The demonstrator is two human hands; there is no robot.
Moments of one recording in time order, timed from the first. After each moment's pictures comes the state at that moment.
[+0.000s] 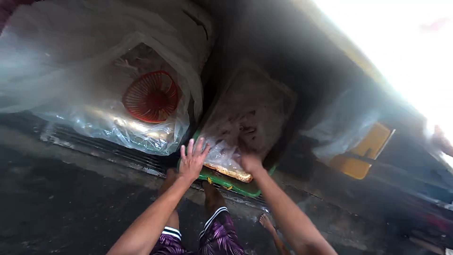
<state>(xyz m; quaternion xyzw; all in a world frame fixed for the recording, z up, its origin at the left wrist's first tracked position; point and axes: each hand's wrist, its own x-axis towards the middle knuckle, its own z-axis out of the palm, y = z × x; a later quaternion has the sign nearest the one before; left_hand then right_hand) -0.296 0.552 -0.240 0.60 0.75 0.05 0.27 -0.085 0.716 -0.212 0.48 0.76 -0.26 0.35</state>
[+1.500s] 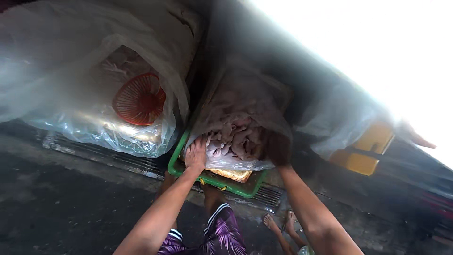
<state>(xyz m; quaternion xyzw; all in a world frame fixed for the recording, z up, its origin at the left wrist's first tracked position) -0.250 0.621 -0.252 0.46 0.77 -0.10 0.44 0.053 0.808 -0.226 0.50 0.84 -0.07 0.23</state>
